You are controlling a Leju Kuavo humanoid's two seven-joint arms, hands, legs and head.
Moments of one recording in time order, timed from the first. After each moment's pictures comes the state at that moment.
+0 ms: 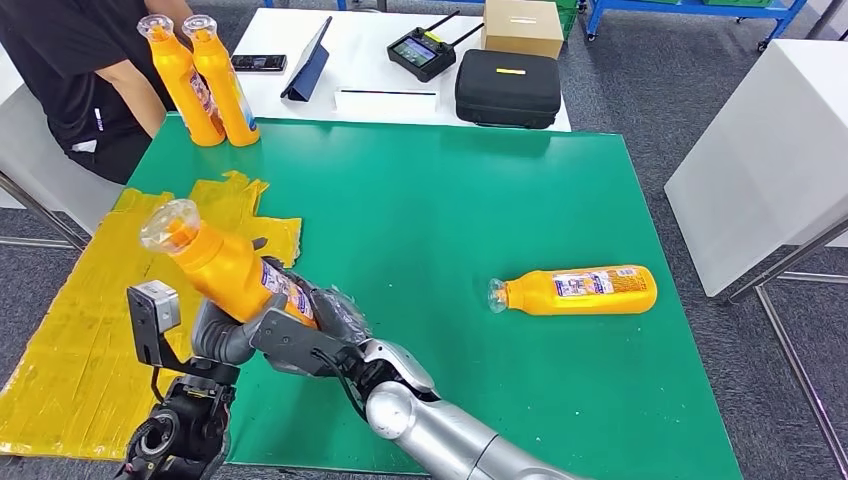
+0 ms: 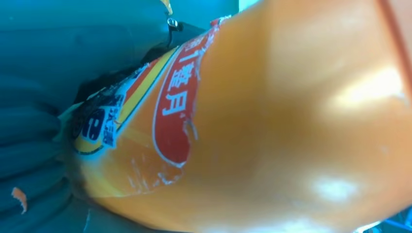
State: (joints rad) left arm -0.06 0.09 -0.39 -1.50 0.29 0.13 -0.30; right arm -0.49 0.31 0.79 -0.75 0.33 -0.12 -0.05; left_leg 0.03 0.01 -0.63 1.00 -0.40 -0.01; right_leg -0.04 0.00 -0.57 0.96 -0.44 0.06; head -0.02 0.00
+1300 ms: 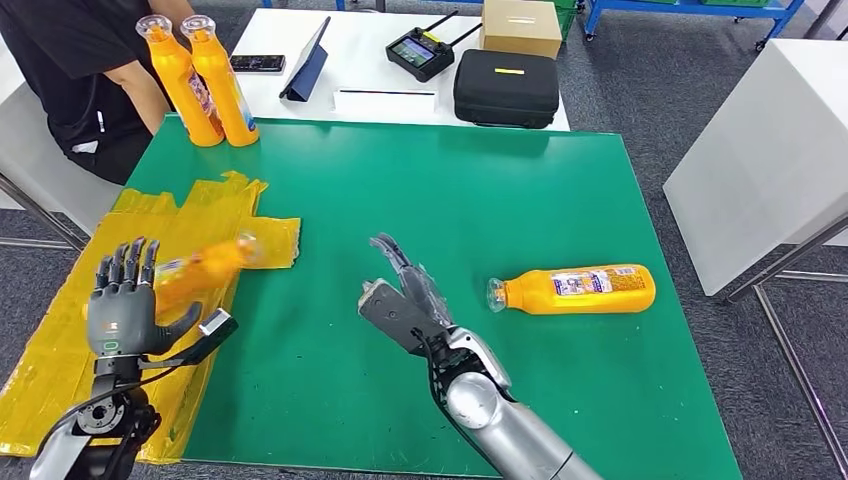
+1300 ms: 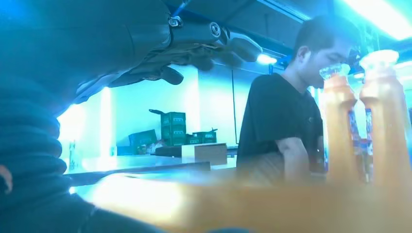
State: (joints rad) left arm -0.21 0.18 -0.01 -0.85 -1.53 0.69 -0.03; right arm -0.34 0.11 0.56 -1.08 0.38 -0.11 -0.07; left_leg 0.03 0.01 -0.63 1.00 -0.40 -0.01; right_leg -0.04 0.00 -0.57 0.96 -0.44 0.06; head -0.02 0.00
